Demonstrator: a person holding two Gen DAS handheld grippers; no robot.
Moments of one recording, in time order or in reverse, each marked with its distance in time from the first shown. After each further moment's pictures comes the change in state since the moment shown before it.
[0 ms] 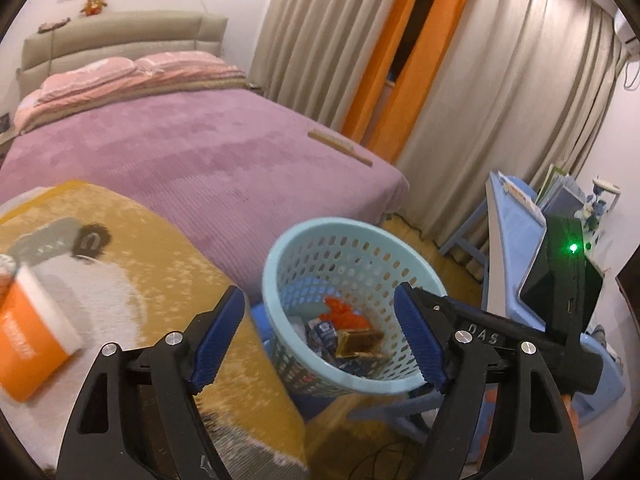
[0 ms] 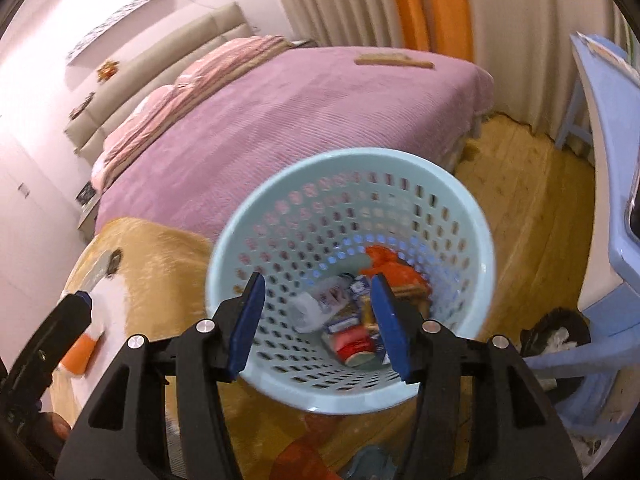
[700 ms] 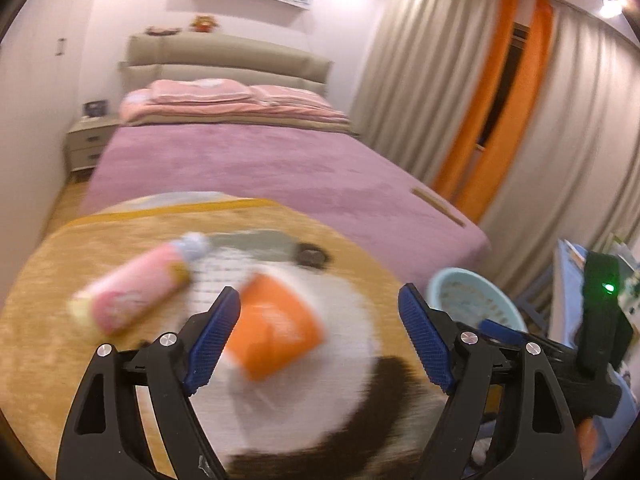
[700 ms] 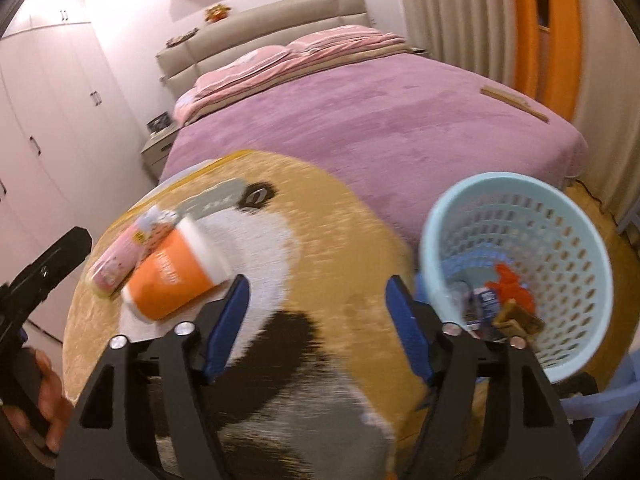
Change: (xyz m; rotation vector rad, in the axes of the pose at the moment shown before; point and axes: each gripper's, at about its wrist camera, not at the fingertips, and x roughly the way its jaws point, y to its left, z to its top) left arm -0.144 0.148 -0.016 -0.171 -0.162 0.293; right arm -0.003 0.184 -0.057 -0.320 0.027 0.179
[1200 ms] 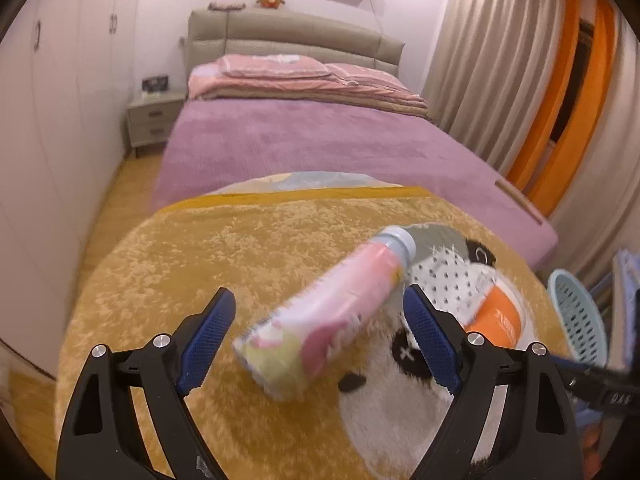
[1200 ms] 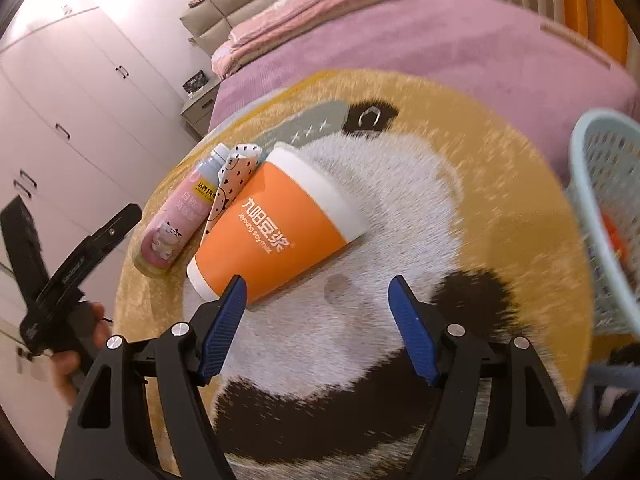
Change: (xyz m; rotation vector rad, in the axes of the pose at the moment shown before) left arm 0.029 0.155 0.017 -0.069 0.091 0.168; right arm 0.076 0.078 -0.015 0.078 0.228 0.201
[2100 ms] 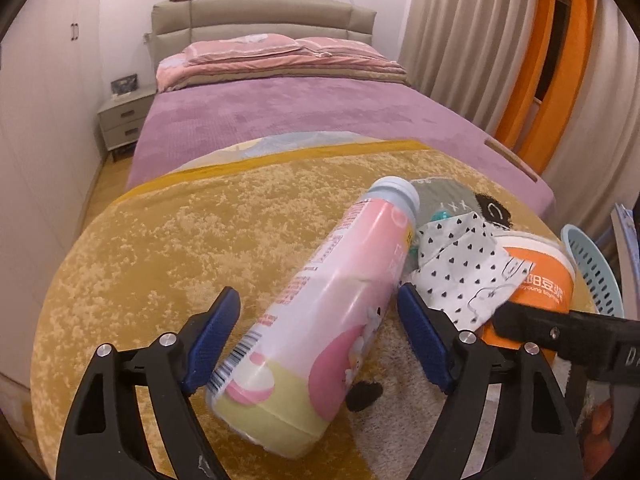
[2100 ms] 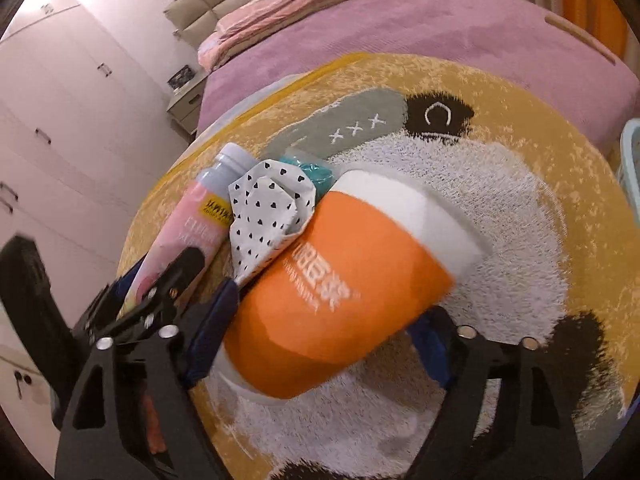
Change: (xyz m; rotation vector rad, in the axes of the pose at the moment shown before) left arm 0.043 -0.014 -0.018 0.136 0.079 -0.010; right arm 0.050 0.056 0.024 -0.008 0.011 -0.062
